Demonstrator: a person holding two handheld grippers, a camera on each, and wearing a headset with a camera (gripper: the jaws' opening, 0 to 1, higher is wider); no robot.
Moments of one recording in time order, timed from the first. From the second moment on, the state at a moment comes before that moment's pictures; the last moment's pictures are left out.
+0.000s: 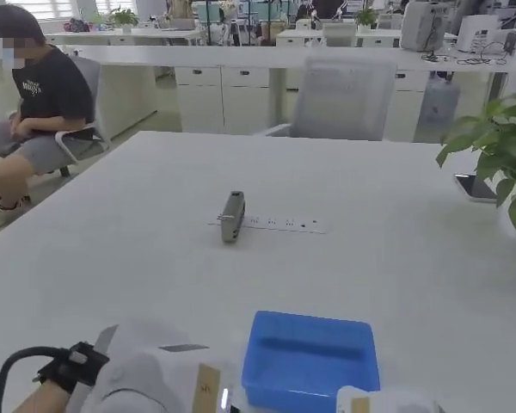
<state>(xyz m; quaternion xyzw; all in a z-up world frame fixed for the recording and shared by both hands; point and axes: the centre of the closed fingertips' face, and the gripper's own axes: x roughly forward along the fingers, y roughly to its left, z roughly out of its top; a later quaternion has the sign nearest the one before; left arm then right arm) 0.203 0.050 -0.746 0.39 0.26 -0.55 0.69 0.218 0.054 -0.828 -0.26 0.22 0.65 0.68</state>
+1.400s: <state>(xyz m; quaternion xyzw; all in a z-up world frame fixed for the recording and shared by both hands) 0.242 0.065 -0.715 0.07 0.22 -0.43 0.87 0.256 0.028 -0.783 0.02 0.28 0.59 0.76</state>
